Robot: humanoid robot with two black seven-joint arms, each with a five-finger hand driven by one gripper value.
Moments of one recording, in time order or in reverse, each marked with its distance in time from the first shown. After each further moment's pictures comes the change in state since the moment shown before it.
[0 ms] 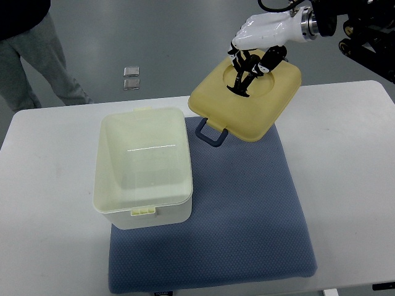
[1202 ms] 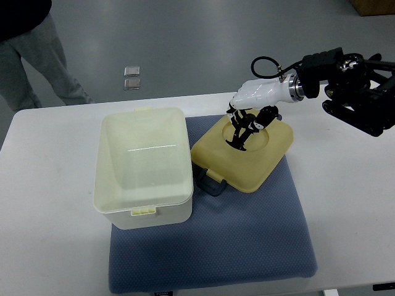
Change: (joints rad) left arm 0.000 0.000 0.000 0.000 0.000 0.000 0.000; right arm -0.229 0.070 0.003 -0.002 -0.006 -0.035 0.000
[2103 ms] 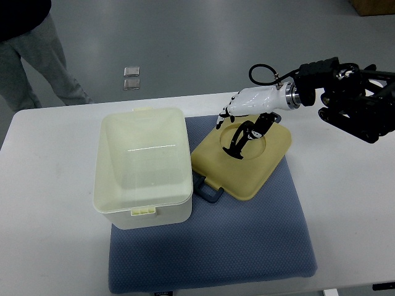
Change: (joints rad) left arm 0.000 0.000 0.000 0.001 0.000 0.000 0.000; right arm -0.018 0.010 0.011 0.009 0.053 0.009 0.000
